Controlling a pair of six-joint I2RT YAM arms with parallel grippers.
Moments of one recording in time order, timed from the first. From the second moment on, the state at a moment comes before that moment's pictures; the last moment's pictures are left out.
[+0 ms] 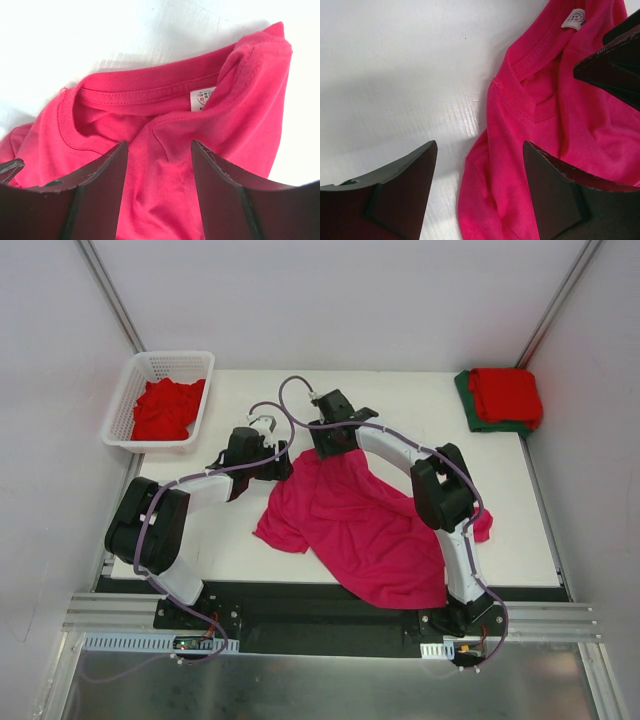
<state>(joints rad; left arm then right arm) -0.35 1.62 0.78 0.20 0.18 -0.27 0.66 2.19 1.80 -0.59 0.07 0.21</state>
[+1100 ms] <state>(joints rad) -0.35 1.74 0.88 0.22 0.24 -0.27 0.65 2.23 1.74 -0.52 0.07 0.20</state>
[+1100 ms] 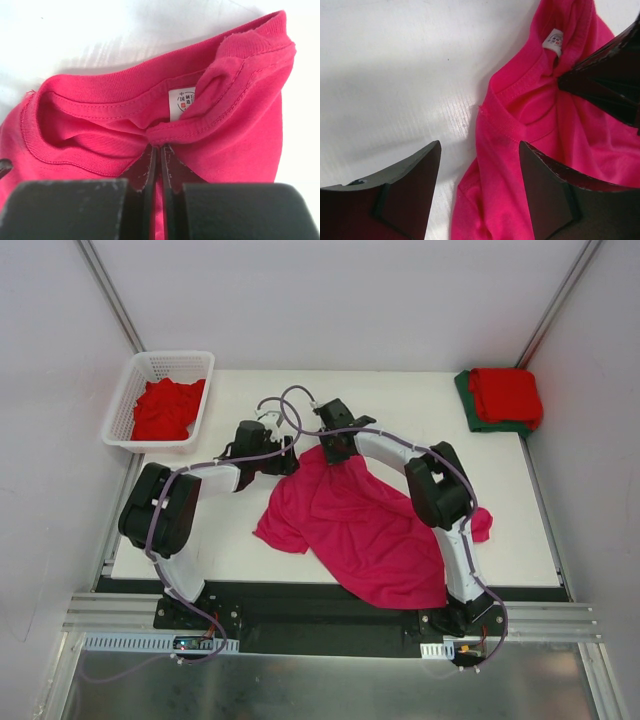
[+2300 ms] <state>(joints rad) -0.40 1.86 0.90 0.30 0.35 -0.34 0.61 2.21 1.72 -0.54 0.10 0.20</state>
